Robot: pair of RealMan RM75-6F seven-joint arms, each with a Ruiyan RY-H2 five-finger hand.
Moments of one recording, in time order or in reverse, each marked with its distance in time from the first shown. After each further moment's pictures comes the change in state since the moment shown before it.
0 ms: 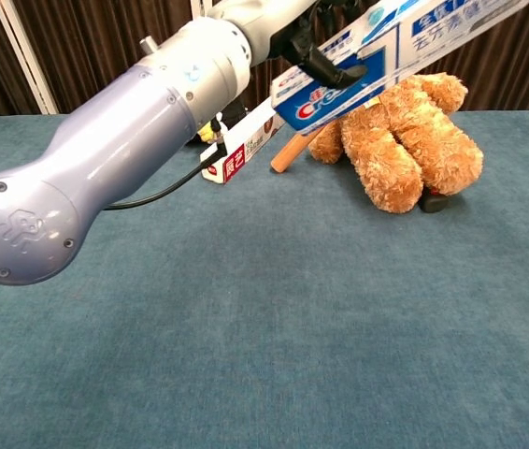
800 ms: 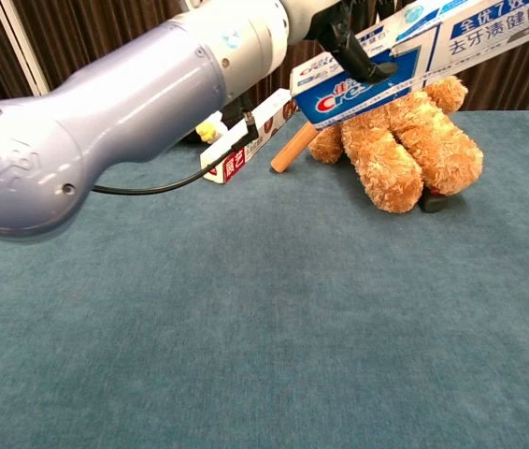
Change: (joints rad) left arm -0.070 0.048 -0.037 -0.120 -0.146 -0.088 0.222; right arm 0.028 0.002 -0.002 0.062 -0.062 -0.017 -0.039
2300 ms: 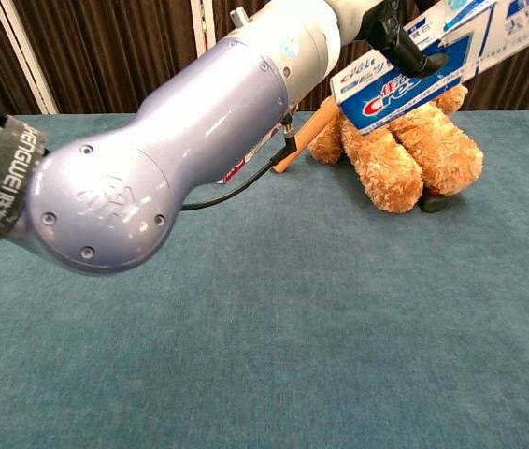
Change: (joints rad) left arm -0.072 -0.130 -0.037 0.094 -0.016 0.084 -0.063; right arm 0.014 -0.042 0.007 0.129 -0.127 0.123 -0.076
